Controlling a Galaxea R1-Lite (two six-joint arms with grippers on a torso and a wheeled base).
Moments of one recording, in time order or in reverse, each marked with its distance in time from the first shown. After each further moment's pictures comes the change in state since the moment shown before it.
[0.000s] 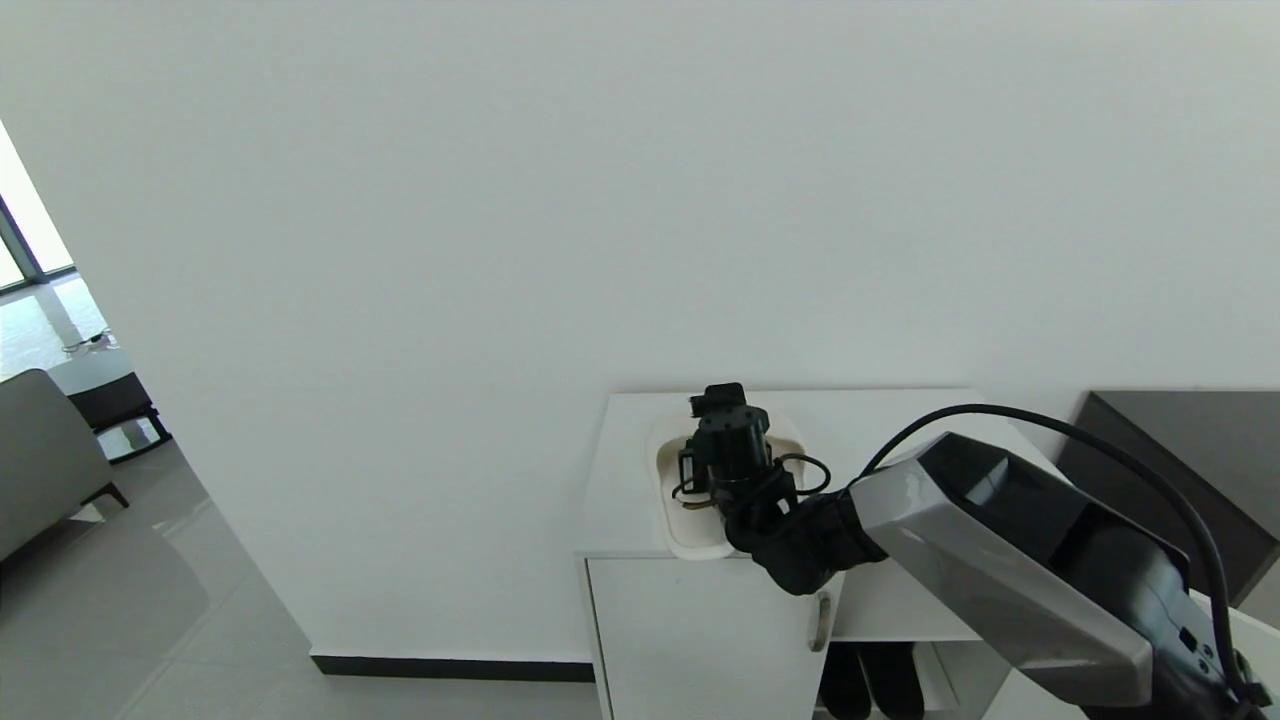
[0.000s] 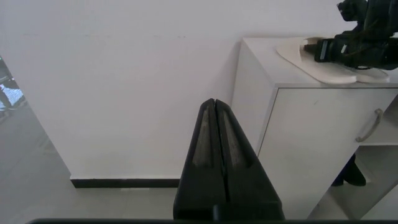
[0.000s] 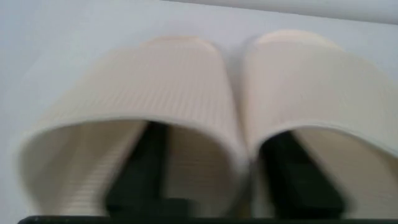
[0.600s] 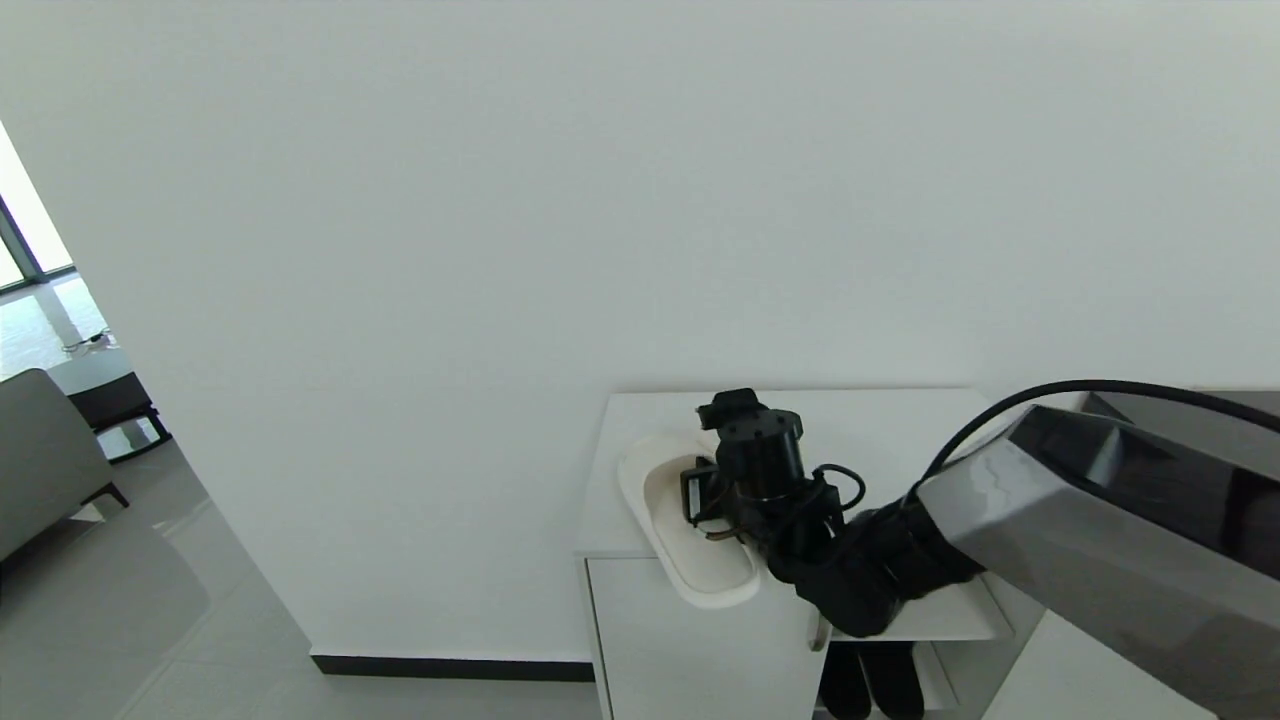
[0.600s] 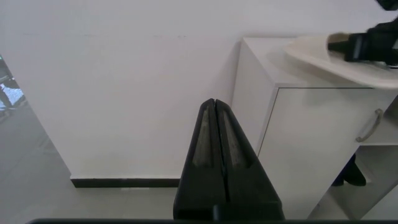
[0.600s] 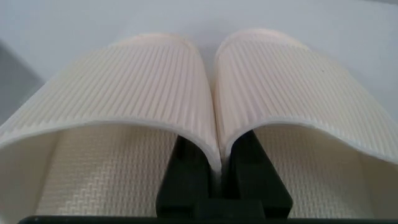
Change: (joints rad) left arm 0.000 0.000 0.000 0.000 0.002 0.000; right arm 0.069 -0.260 0.403 -0.102 0.159 0.039
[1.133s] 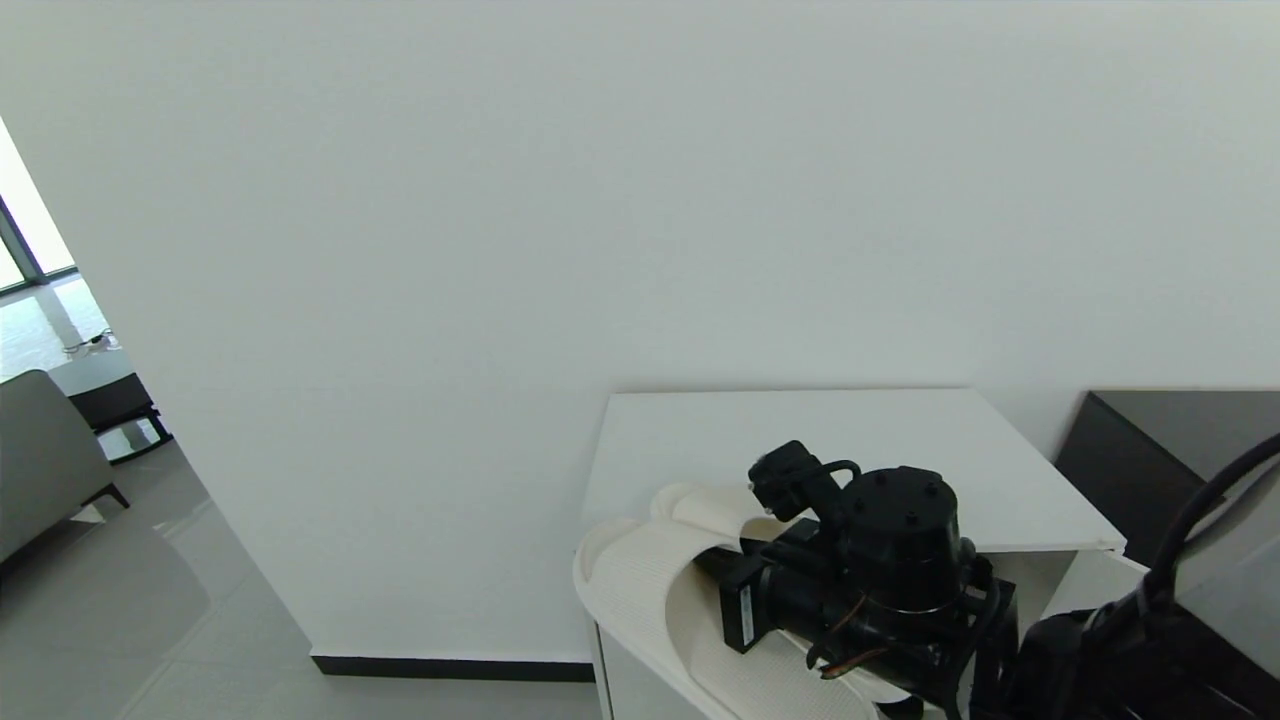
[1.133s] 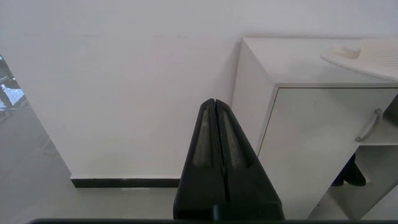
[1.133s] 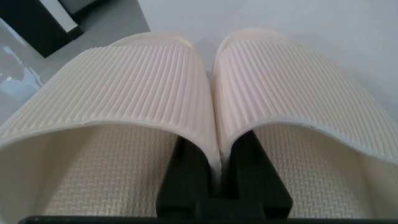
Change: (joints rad) left arm 0.000 0.000 0.000 0.000 0.001 0.000; right arm 0.092 -0.344 0.570 -0.263 0.354 0.001
